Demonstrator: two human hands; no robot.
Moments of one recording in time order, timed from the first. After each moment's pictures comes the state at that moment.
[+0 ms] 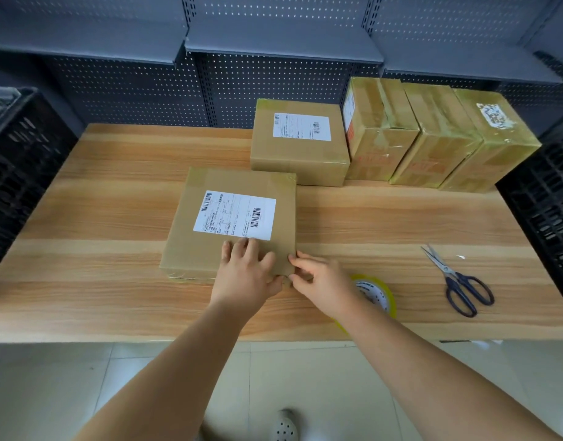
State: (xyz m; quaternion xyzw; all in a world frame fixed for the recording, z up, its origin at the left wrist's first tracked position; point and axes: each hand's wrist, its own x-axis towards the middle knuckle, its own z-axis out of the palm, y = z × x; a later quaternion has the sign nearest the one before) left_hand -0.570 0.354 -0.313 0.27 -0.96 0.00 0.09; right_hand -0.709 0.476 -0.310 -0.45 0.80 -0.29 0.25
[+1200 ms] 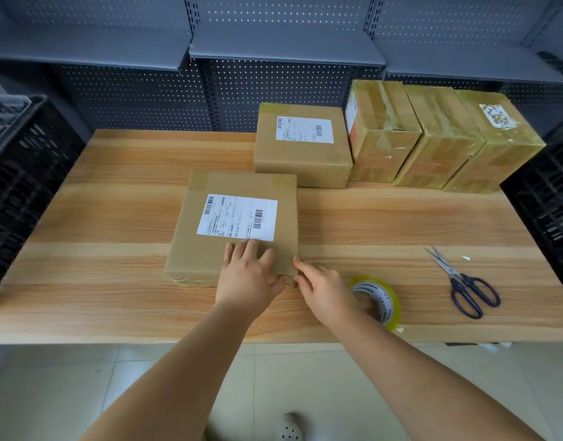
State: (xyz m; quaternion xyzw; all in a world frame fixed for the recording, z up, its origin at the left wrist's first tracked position) left_hand -0.569 0.354 -0.314 0.31 -0.94 -0.06 0.11; right_hand -0.694 0.479 -0.316 -0.47 0.81 -0.29 0.16
